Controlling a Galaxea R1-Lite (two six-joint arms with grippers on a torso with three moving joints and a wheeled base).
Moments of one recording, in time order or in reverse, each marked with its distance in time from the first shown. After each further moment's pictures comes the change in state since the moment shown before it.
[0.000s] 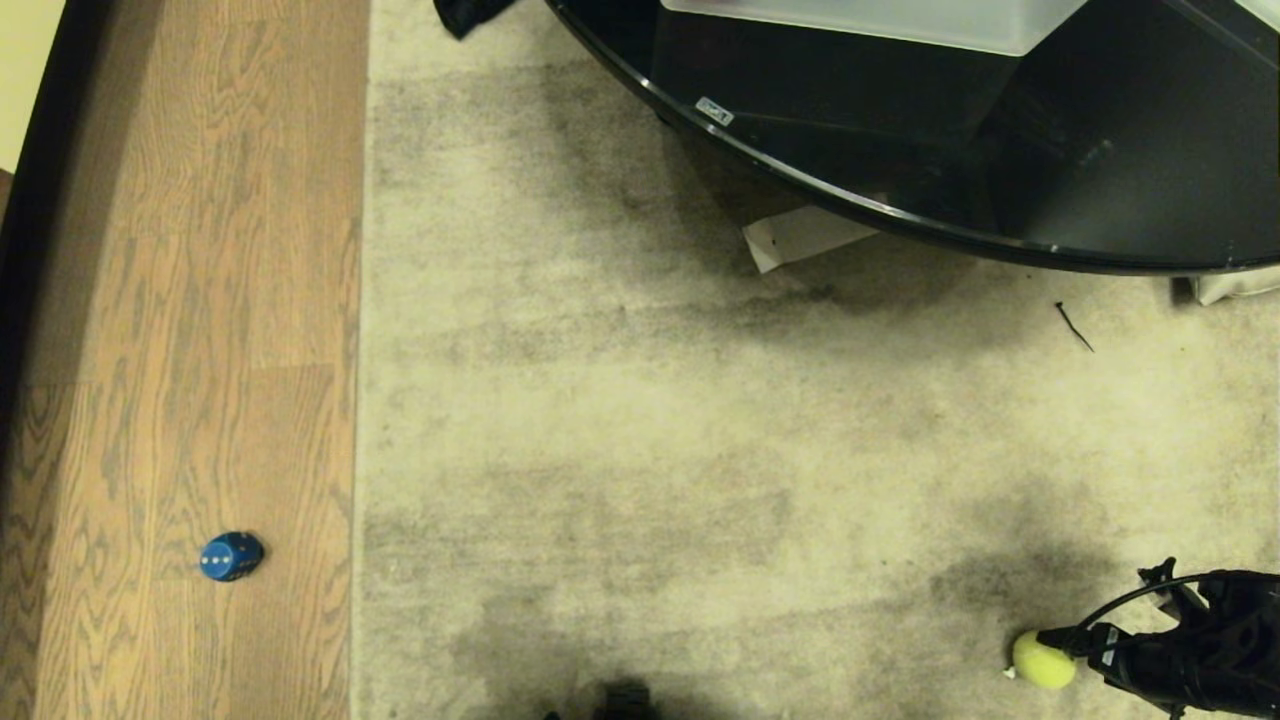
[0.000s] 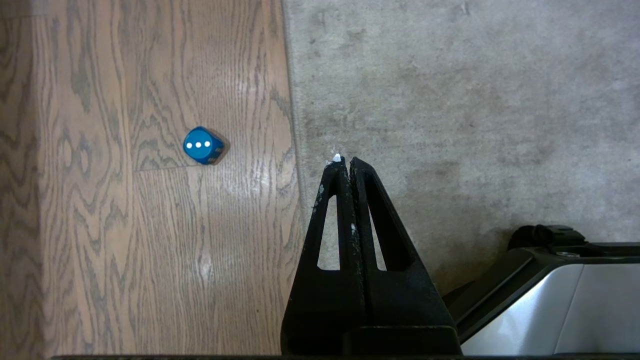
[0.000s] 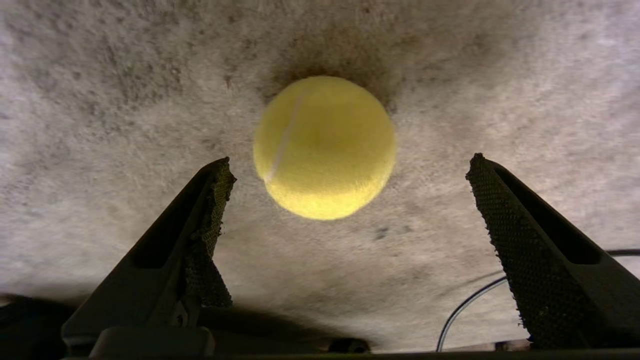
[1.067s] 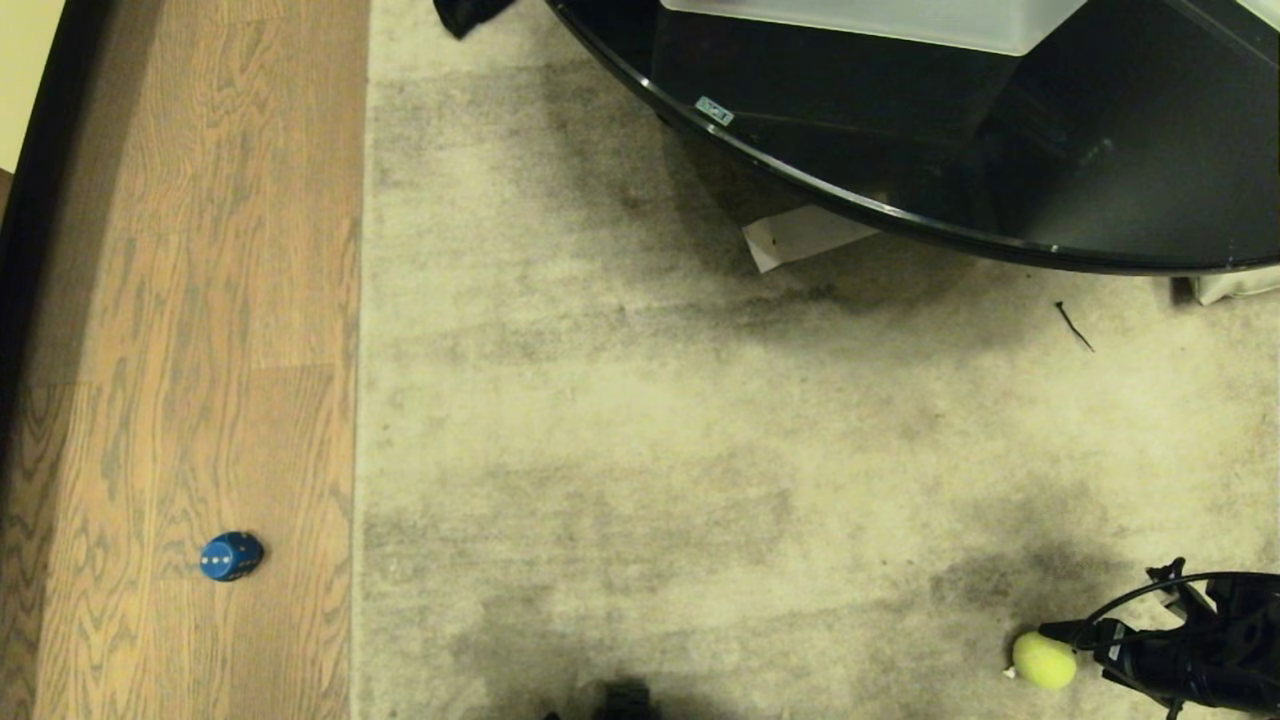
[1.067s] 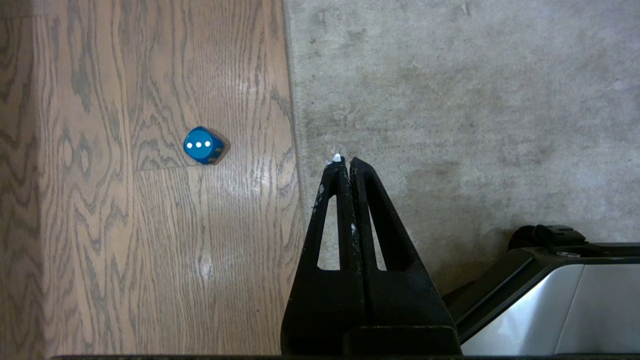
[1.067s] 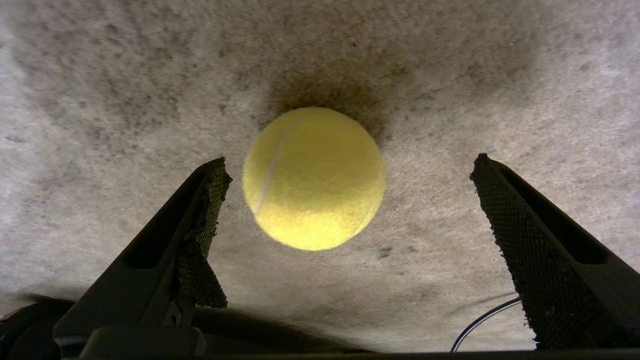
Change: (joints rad) left arm 0.000 0.000 0.000 0.000 0.000 0.000; right arm -0.029 0.058 -0.098 0.049 0.074 0.000
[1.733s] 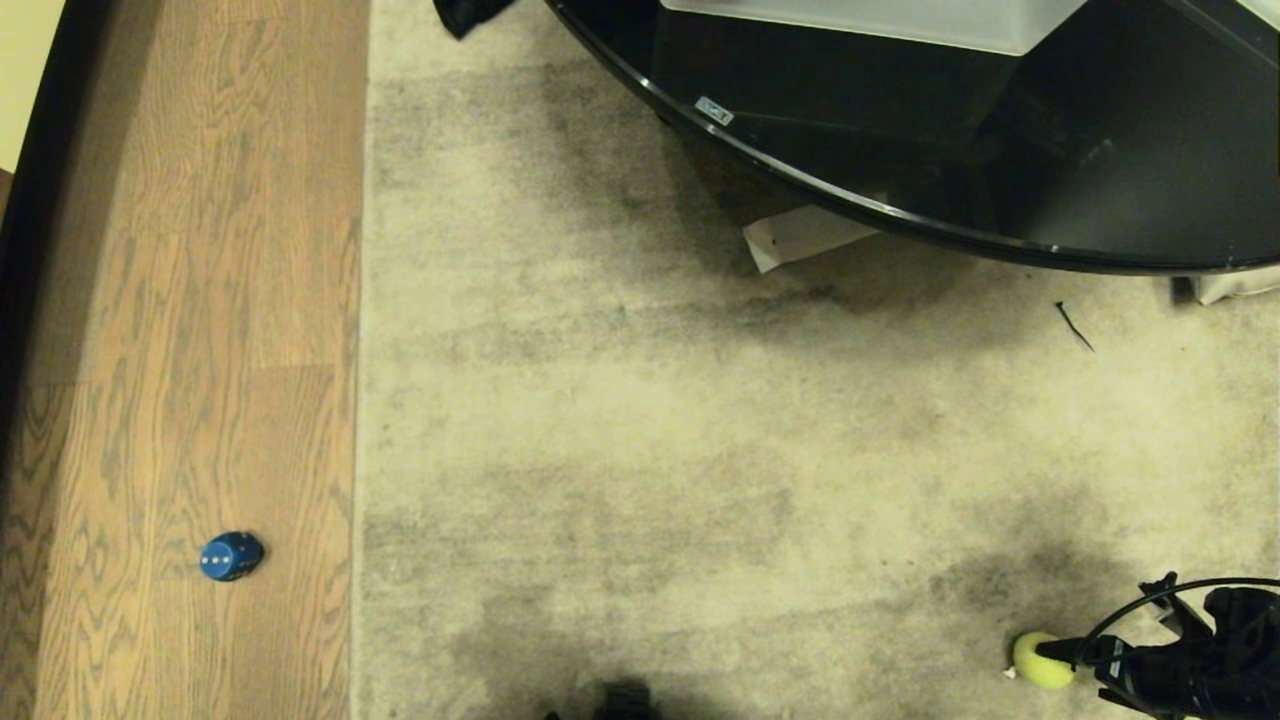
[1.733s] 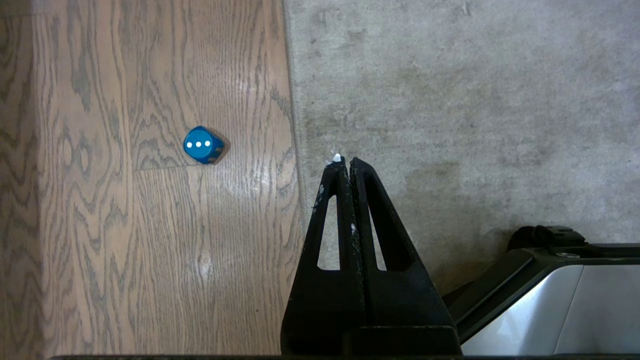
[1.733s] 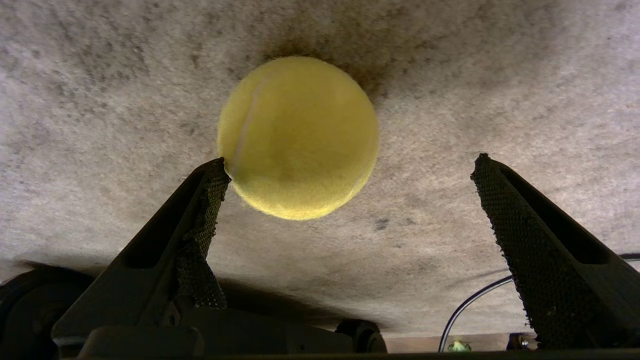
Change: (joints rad) left arm 0.000 0.000 0.000 0.000 0.002 -0.004; right arm -0.015 0.034 -0.043 0.121 0.018 -0.074
